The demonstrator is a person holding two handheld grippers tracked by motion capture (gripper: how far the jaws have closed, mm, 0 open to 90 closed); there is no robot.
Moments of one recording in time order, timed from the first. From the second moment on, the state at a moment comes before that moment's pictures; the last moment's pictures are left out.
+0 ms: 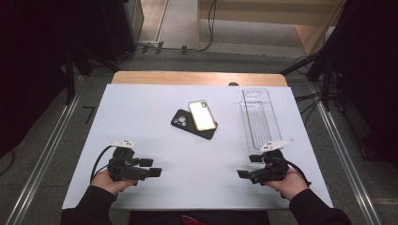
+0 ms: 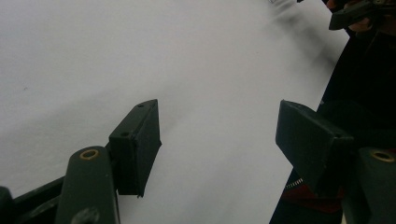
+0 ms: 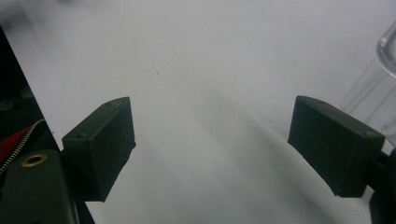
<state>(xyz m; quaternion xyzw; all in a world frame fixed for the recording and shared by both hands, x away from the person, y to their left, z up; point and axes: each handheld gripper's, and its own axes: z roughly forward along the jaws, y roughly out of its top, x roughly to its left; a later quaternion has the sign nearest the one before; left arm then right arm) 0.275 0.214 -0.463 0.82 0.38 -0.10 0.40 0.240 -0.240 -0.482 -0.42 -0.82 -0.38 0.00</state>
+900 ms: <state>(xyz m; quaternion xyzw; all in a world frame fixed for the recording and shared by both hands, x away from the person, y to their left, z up) 0.276 0.216 -0.461 0.82 0.39 -0.10 0.41 0.255 -0.213 -0.454 -0.44 -0.79 -0.41 -0.03</state>
